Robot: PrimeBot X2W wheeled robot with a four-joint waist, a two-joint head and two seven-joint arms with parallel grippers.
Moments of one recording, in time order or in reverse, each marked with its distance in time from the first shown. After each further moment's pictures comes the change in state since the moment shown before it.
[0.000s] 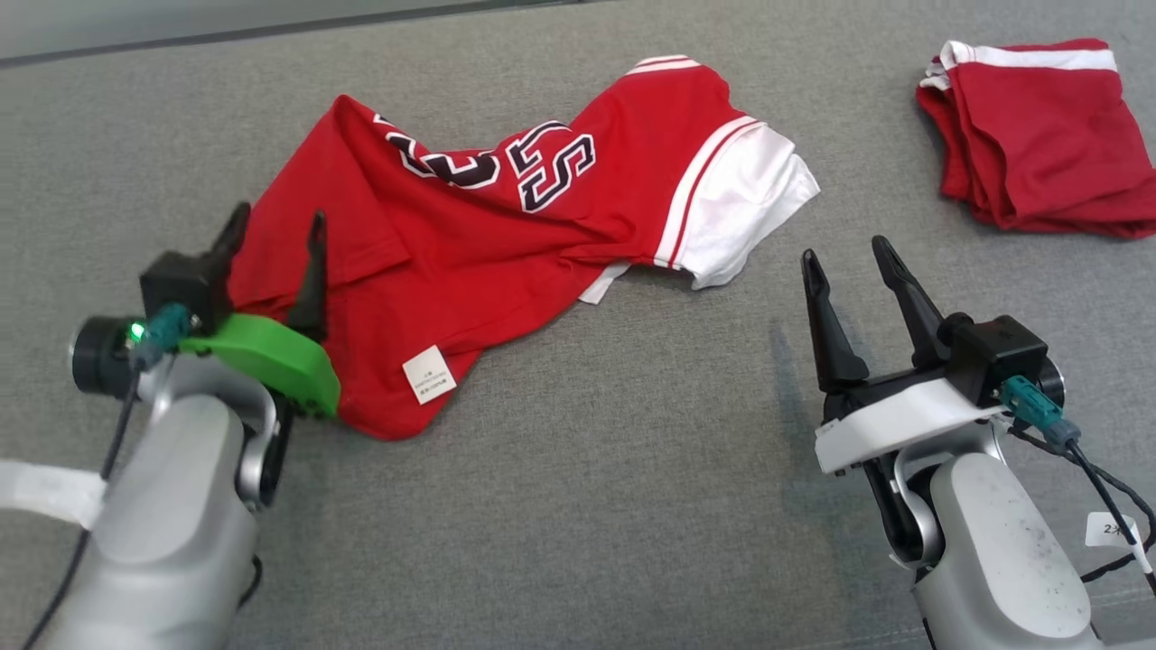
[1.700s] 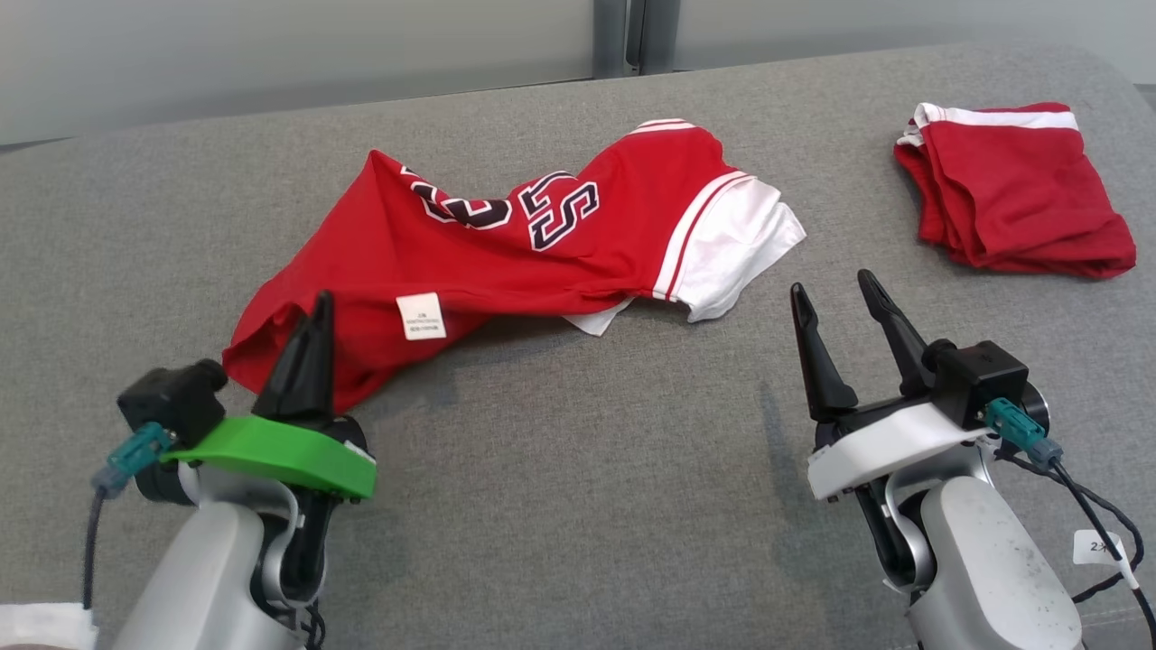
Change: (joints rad) left arm 0.382 -0.081 0.135 -0.391 -0.242 -0.034 0.045; right arm 0.040 0.000 0.016 0.027 0.015 0.000 0.000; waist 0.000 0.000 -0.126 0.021
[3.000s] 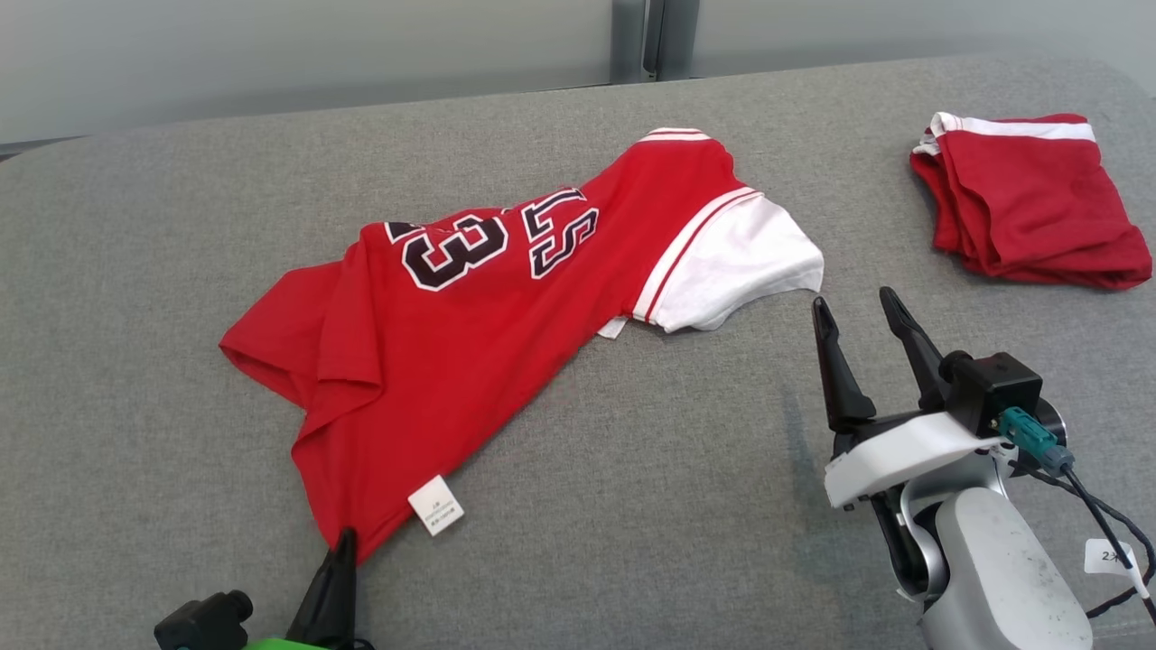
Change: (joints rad) left arm 0.370 -0.030 0.035 -0.032 -0.090 -0.065 -0.040; right arm 0.018 0.000 -0.042 0.028 -0.008 0.000 0.006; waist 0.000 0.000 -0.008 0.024
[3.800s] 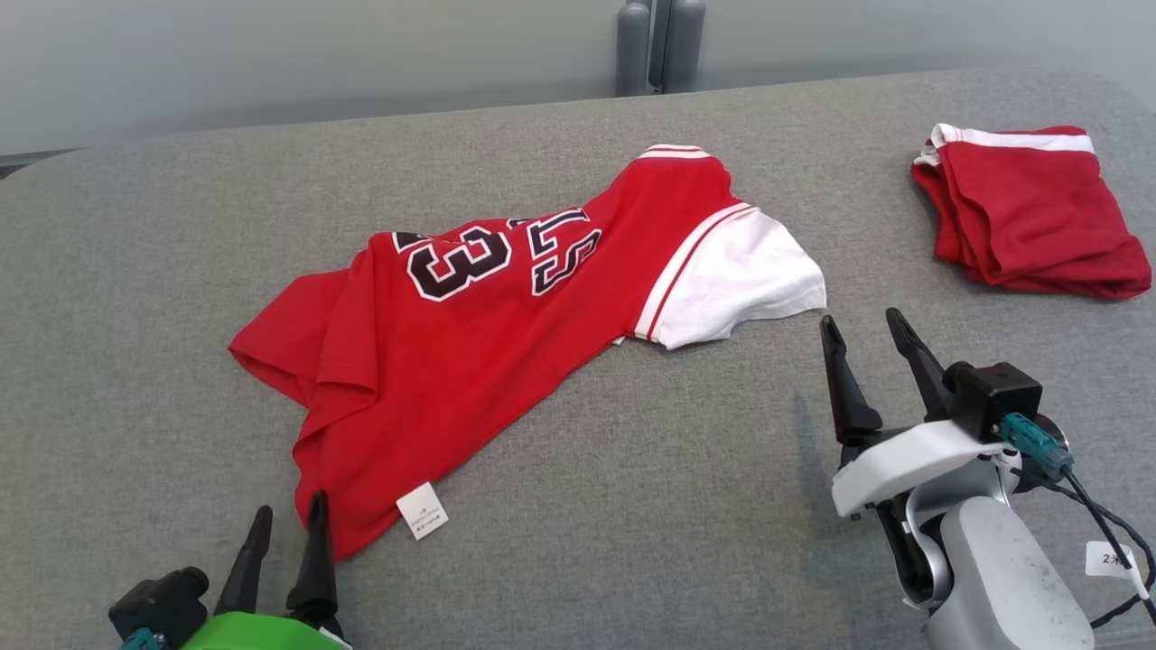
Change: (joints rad) left arm -0.039 -0.051 0.164 0.087 0.157 -0.028 -0.004; right arm -0.001 0.000 -0.021 0.065 0.009 0.000 0.007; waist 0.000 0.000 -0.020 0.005
